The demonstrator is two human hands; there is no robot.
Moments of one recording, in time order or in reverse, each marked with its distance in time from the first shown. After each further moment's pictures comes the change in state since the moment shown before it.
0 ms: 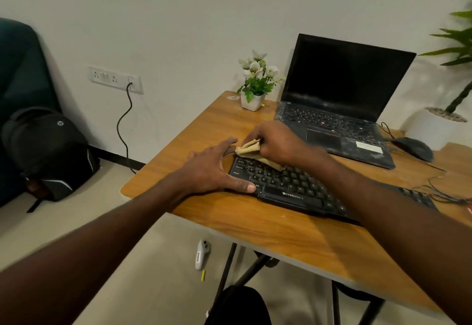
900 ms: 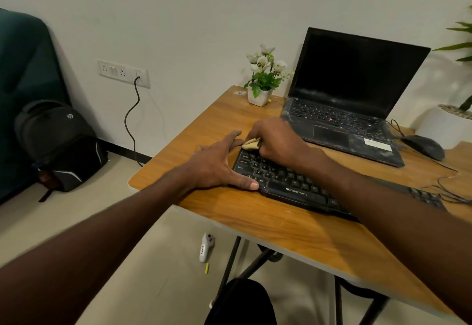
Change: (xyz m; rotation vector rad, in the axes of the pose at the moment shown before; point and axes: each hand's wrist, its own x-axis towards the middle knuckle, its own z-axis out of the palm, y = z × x) left_hand -0.002 -0.007 0.000 -0.079 -0.008 0.060; right_hand -0.002 -0.018 0.008 -0.246 0.049 -0.097
